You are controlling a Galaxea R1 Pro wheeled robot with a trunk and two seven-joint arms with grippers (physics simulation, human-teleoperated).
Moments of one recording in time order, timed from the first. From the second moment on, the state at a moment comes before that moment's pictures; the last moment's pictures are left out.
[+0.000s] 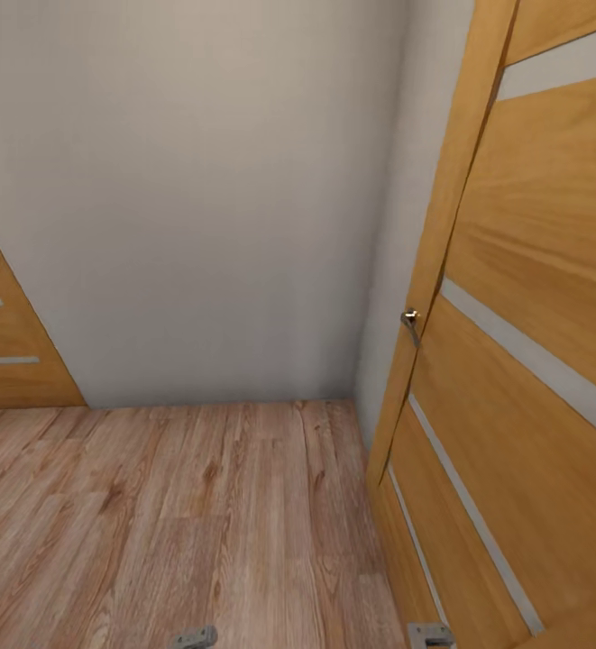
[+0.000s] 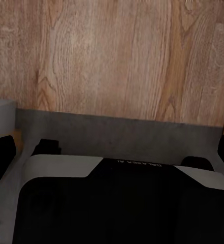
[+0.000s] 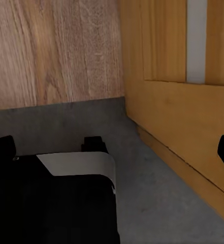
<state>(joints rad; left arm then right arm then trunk) -0.27 -0.08 0.21 -0.45 0.00 0.26 -0.10 -0.47 0.06 0.40 -0.08 -0.40 0.15 -0.27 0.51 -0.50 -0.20</state>
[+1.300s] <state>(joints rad) -0.27 -0.08 0.21 -0.45 0.00 0.26 -0.10 -0.47 0.06 0.40 -0.08 -0.40 0.15 -0.27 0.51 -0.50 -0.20</state>
